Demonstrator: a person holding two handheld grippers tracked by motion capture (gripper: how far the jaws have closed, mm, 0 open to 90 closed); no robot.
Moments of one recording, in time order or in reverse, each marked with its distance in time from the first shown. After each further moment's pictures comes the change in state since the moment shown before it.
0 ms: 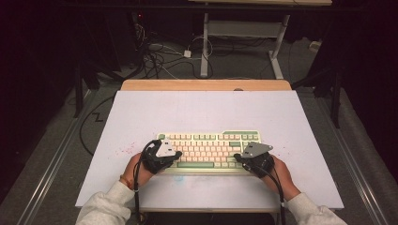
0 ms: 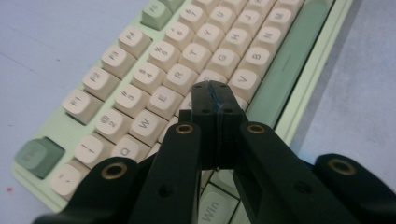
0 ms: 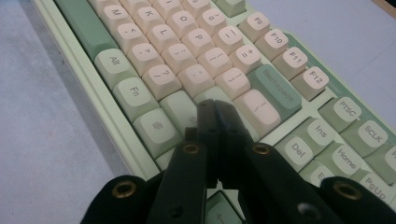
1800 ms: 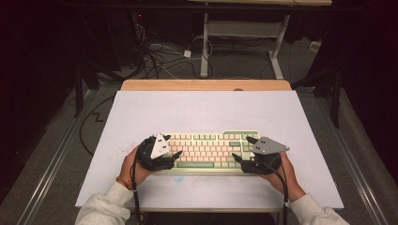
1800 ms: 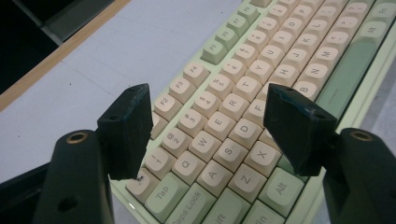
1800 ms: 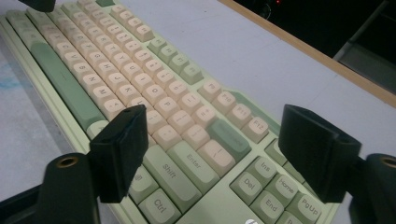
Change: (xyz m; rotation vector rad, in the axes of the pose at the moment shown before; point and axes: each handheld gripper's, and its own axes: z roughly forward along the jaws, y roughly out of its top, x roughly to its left) left arm 0.000 -0.001 -0.009 -0.088 0.193 0.014; right arm -0.006 0.007 -0.026 -0.212 -0.095 0.087
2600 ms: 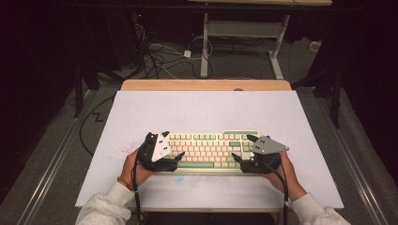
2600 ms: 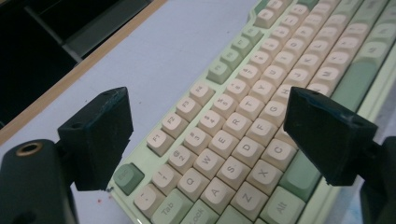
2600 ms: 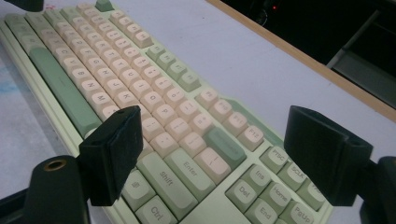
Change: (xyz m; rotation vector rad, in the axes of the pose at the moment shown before) left arm -0.006 0.006 -0.007 -0.072 0.041 0.016; right arm 0.001 0.006 -0.003 -0.014 -0.017 -0.026
